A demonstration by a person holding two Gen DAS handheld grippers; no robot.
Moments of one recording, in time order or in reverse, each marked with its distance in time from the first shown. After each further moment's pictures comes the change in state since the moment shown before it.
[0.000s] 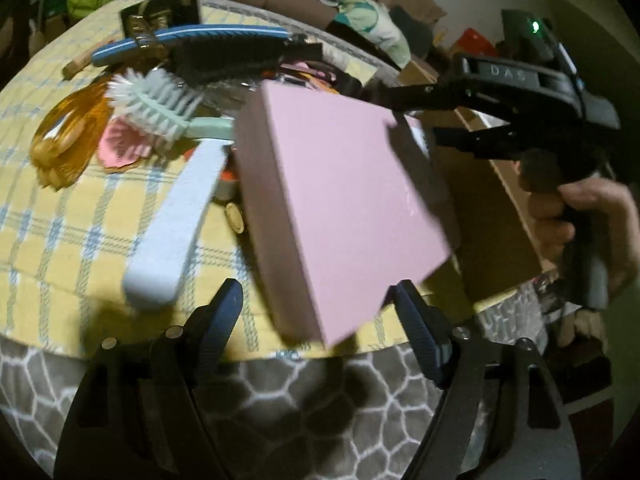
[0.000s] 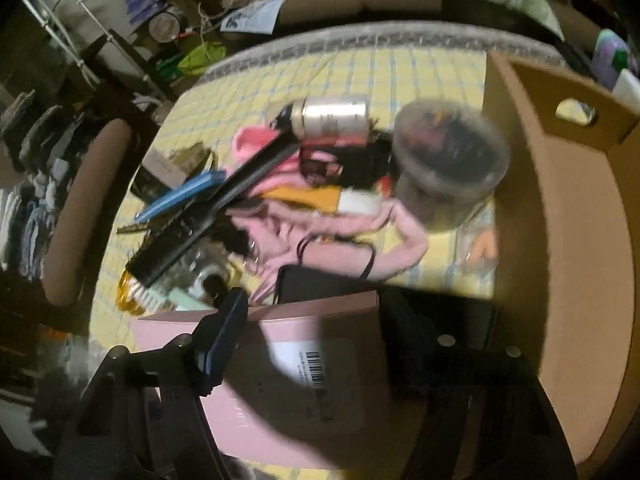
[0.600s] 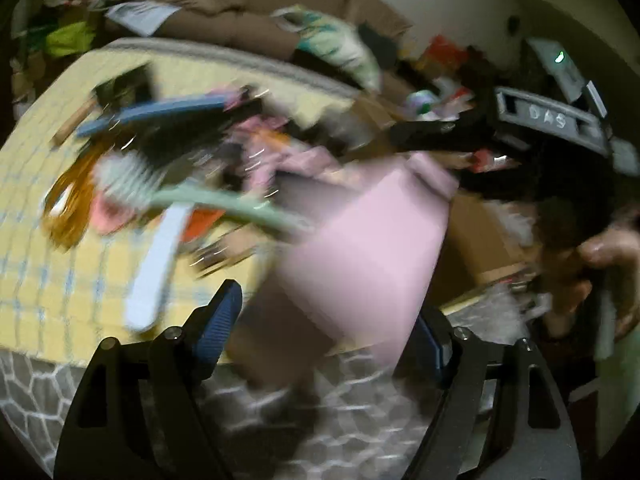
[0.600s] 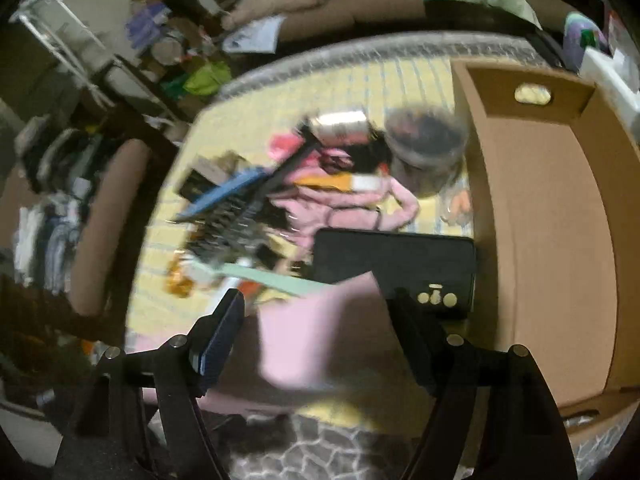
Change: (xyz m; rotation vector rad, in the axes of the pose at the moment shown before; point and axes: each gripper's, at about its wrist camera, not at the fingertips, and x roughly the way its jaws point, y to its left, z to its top) left arm -0.057 -0.056 0.022 0.090 -0.071 -0.079; right arm -0.088 0.017 -0.036 0.078 -0.081 0.084
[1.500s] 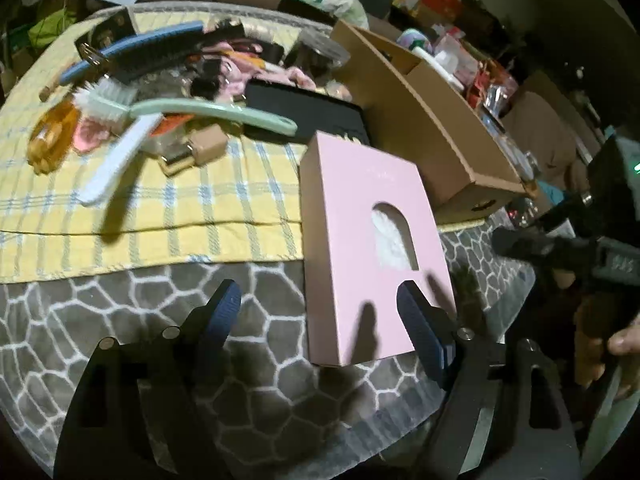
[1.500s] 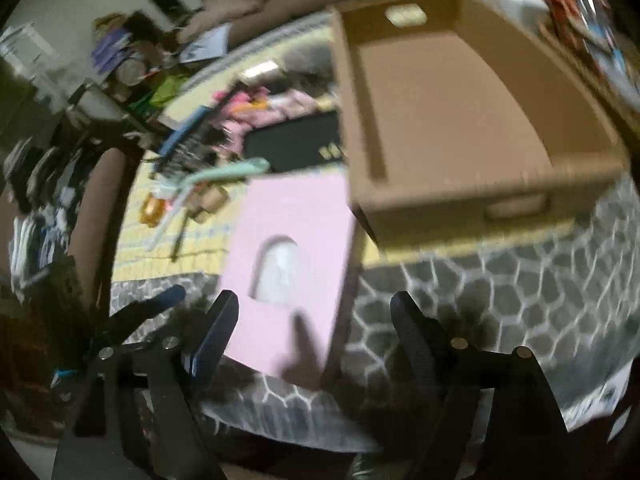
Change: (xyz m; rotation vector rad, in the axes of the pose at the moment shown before) left arm 0.020 -0.014 -0.075 0.041 0.185 0.050; right arm -0.052 -0.063 -0.157 0.185 0.000 -0.104
